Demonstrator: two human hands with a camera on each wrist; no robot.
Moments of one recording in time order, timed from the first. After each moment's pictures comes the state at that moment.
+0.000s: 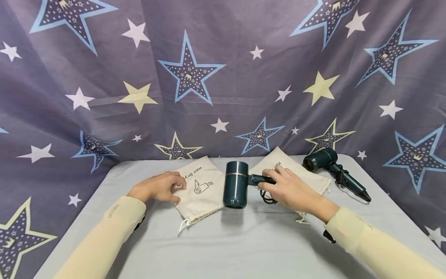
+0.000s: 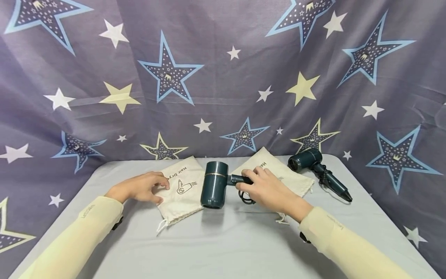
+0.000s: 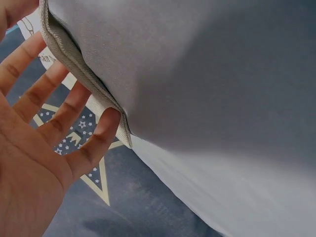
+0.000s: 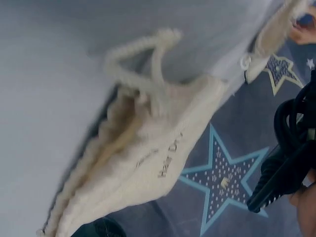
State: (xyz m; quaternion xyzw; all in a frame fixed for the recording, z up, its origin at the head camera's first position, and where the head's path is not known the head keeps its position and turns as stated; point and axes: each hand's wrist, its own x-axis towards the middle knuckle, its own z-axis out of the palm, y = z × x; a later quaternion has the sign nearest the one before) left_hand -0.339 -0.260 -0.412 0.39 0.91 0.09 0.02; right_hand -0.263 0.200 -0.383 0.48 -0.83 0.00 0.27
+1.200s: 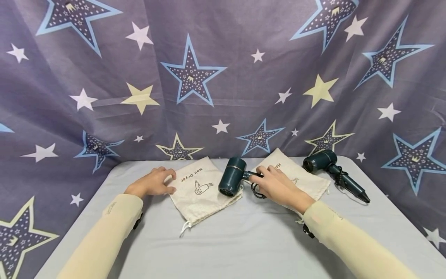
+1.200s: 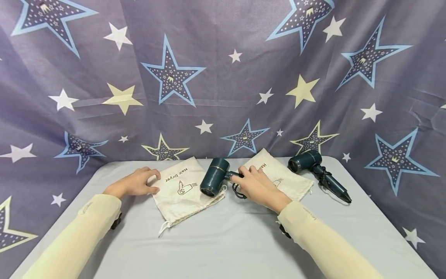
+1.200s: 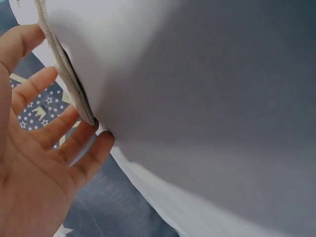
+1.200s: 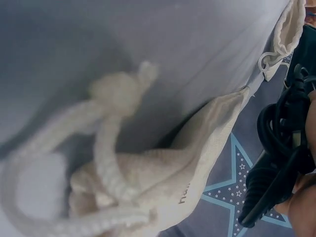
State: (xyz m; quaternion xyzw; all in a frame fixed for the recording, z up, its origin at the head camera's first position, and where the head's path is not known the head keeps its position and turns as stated) left_hand -0.350 -0.287 -0.420 0.24 0.96 0.12 0.01; right_hand -0.297 0.172 -0.408 0.40 -0.88 0.00 0.24
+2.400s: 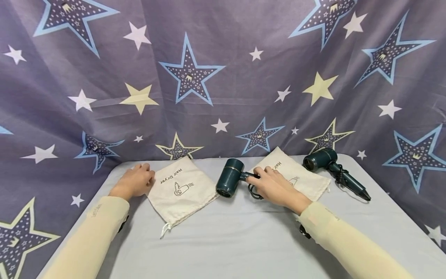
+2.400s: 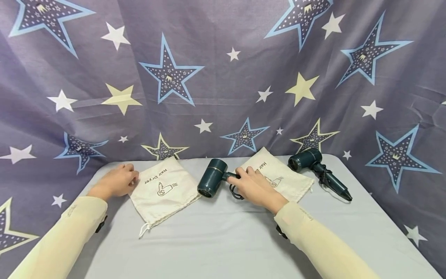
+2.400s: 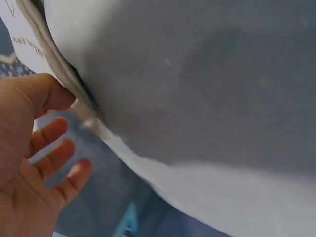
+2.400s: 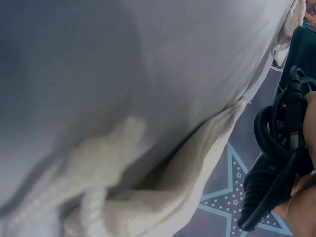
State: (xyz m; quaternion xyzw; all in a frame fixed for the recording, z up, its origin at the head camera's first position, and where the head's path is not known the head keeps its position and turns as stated) left_hand -0.341 -0.329 -0.411 0.23 0.97 -0.05 -0.10; right_hand -0.294 0.165 -0.411 0.38 -0.90 0.00 0.21
